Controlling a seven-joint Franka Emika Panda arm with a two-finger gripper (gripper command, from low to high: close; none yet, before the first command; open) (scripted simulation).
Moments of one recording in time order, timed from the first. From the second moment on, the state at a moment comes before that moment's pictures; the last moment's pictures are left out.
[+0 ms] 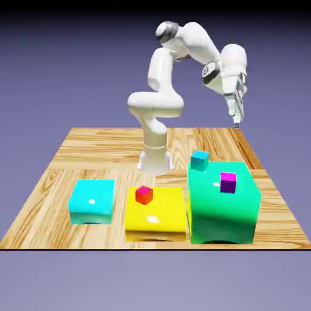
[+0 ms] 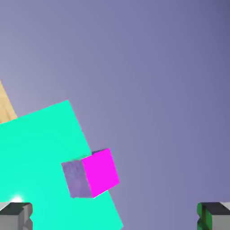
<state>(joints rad) -0.20 -0.89 0.99 -2.65 0.15 2.64 0.20</state>
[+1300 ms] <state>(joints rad) -0.58 -1.29 2.23 -2.57 0.32 2.34 -0.28</state>
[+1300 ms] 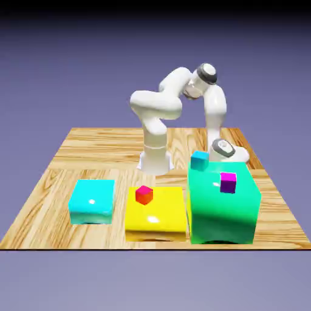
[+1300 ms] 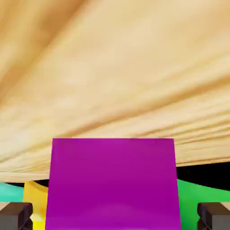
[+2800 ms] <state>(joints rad) -0.35 -0.12 1.15 -2.39 -1.40 2.04 -0.08</state>
